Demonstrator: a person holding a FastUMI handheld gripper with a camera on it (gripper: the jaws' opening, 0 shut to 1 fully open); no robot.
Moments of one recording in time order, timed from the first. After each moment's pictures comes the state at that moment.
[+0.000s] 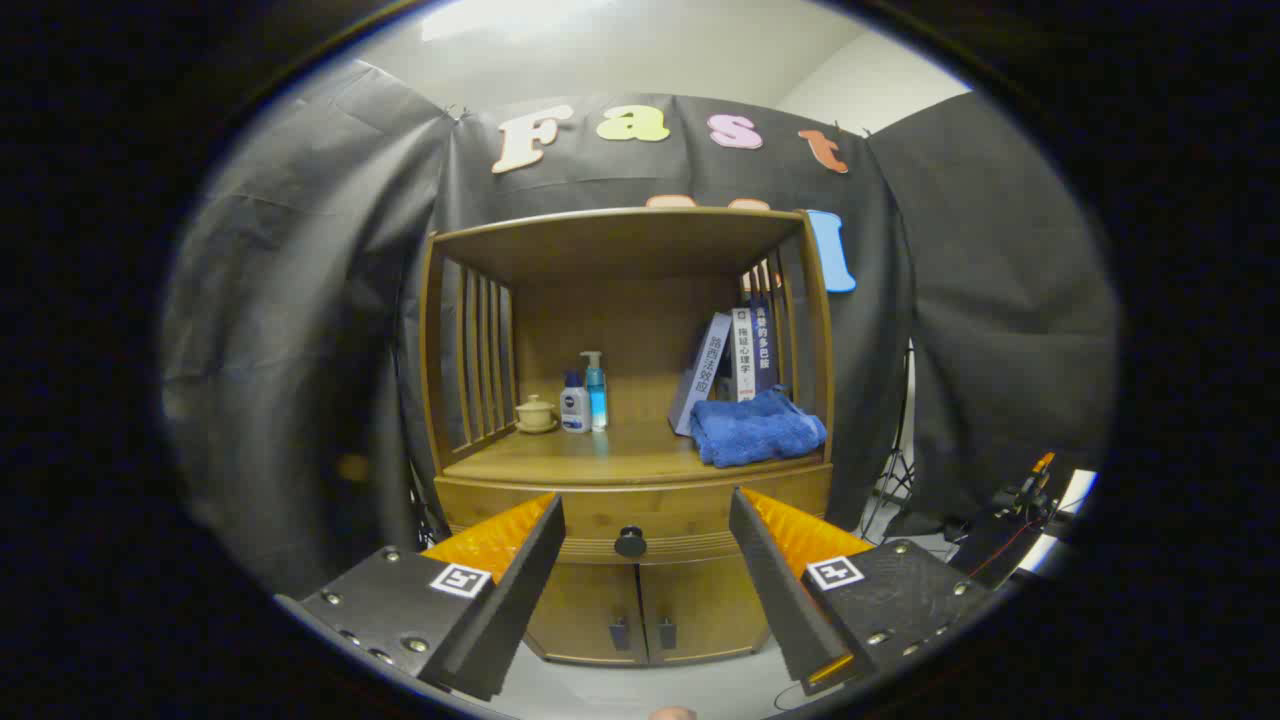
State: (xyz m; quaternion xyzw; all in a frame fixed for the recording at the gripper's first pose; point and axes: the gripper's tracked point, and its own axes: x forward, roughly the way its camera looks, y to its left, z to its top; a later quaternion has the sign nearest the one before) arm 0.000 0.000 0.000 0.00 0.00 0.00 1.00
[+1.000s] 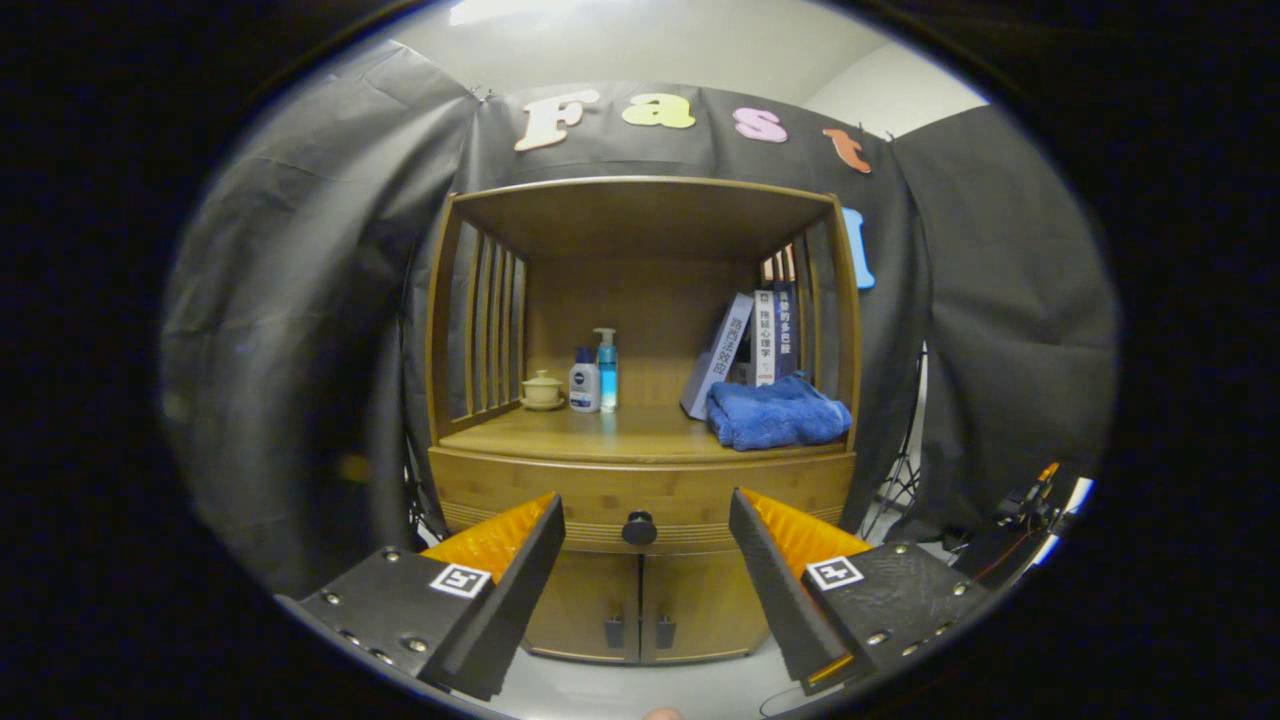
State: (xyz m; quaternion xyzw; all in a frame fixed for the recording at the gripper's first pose) arm 0.013 0.015 -0.028 -0.03 0.01 0.02 1.00
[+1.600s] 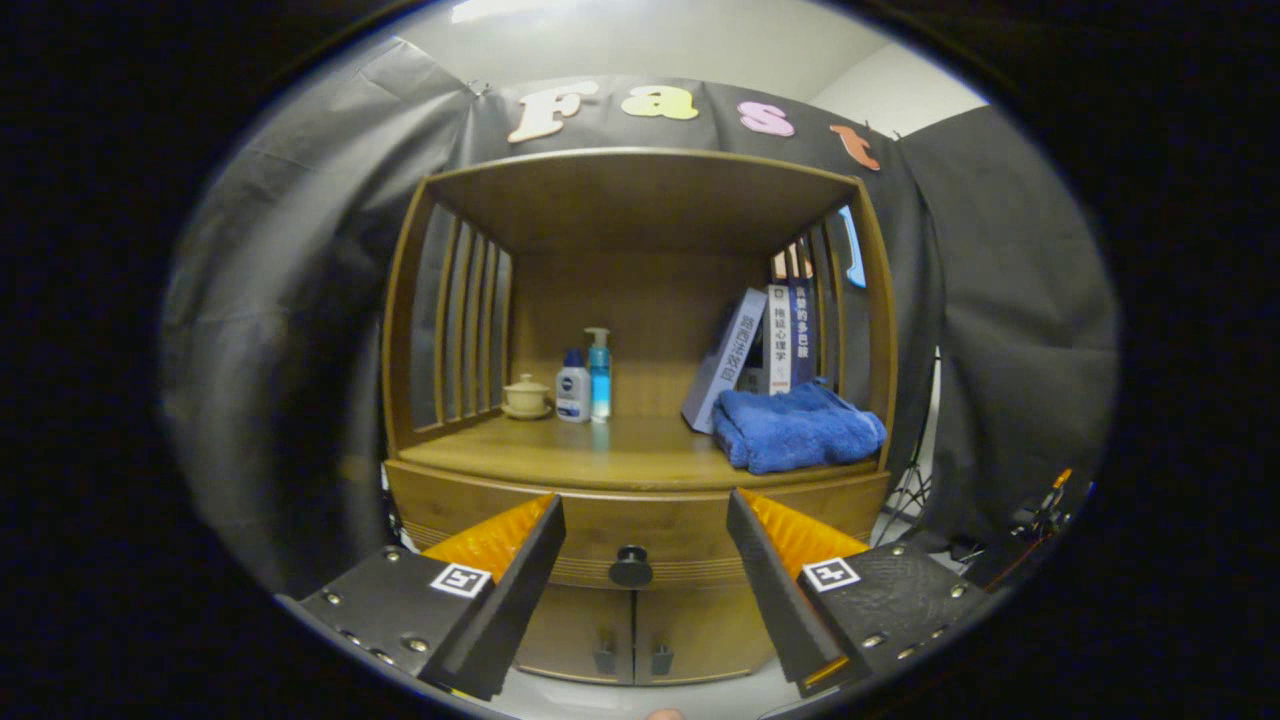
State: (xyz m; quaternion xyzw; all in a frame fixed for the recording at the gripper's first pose) arm 0.053 0.013 -0.093 -0.03 0.01 0.01 1.00
